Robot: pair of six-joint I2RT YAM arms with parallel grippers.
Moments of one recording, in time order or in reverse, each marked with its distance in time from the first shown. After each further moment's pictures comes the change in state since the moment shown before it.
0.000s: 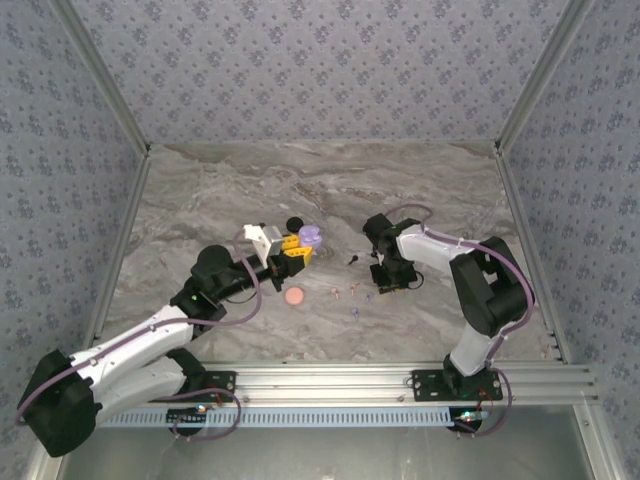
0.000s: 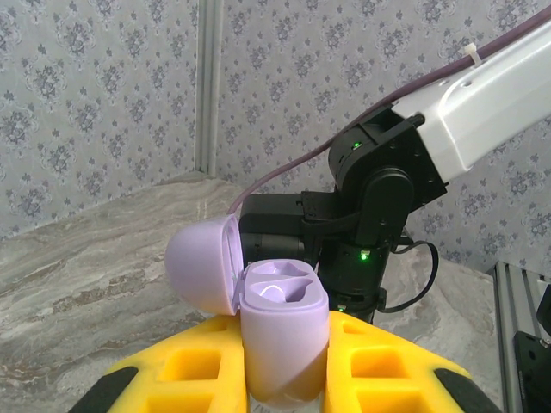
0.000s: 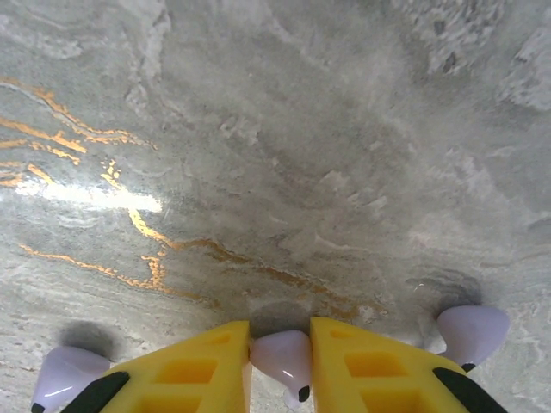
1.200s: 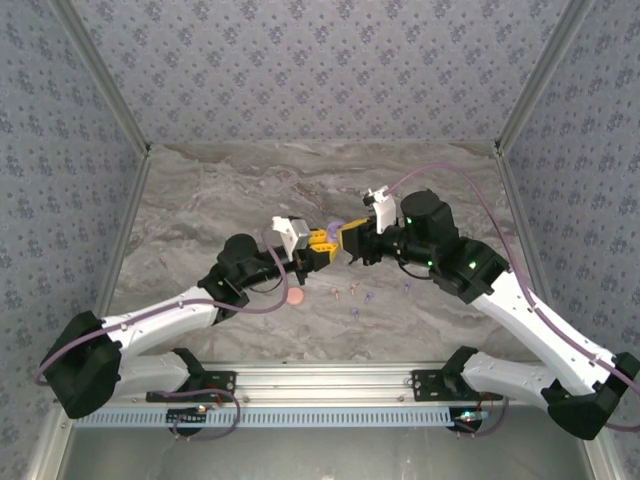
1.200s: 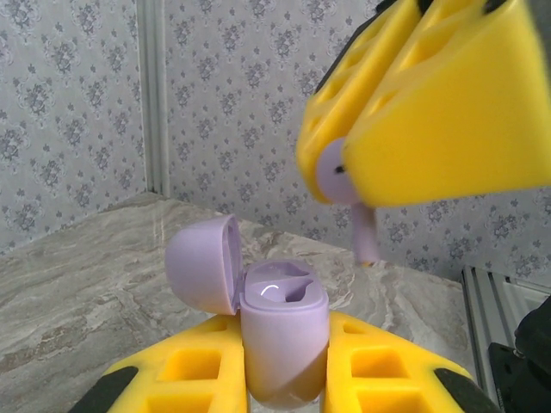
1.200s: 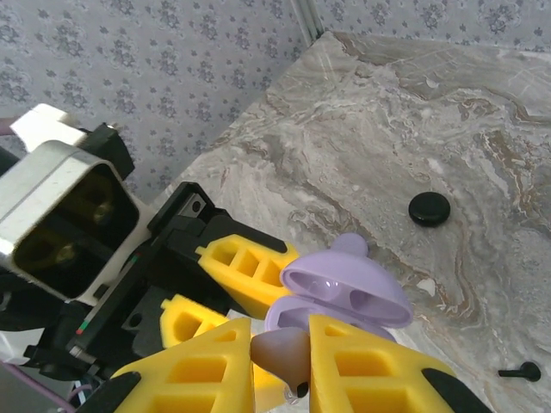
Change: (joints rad) left arm -0.091 0.240 0.126 0.150 0.024 0.012; right arm 0.247 -0.680 0.151 0.340 -0.253 0.018
